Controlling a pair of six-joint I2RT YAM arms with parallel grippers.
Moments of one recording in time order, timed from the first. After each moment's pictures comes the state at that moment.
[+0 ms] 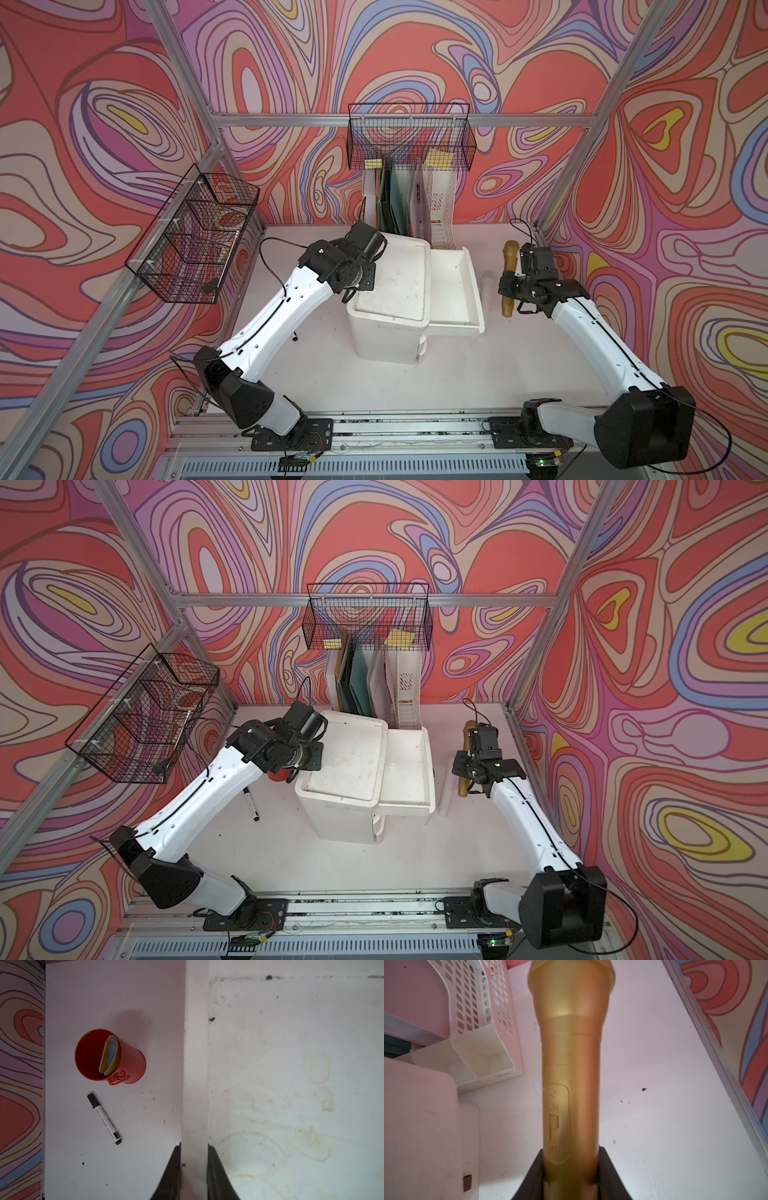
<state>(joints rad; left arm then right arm) -0.63 1.52 1.70 -1.26 -0.32 -0.47 0.06 1.25 1.01 -0.66 0.07 0.33</state>
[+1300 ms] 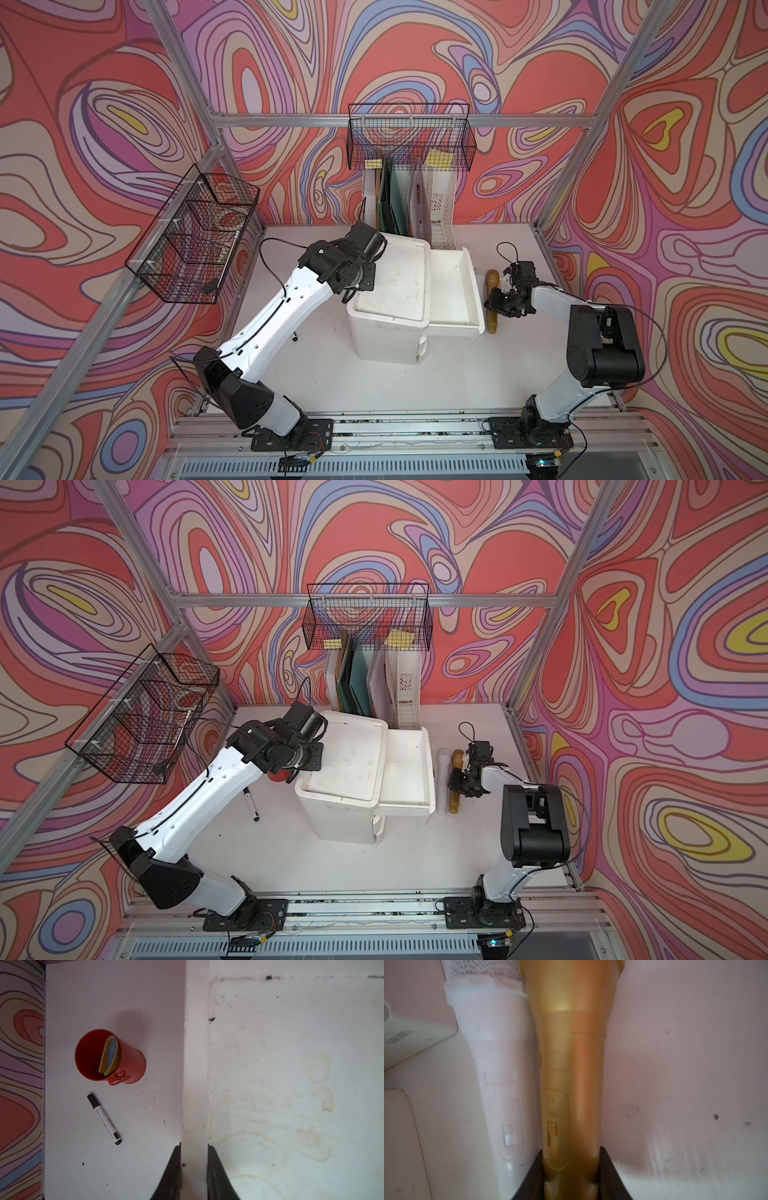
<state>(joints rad) -0.63 1.52 1.69 -1.26 -0.32 -0.47 -0.07 1.69 0.92 -0.40 -0.24 0.25</state>
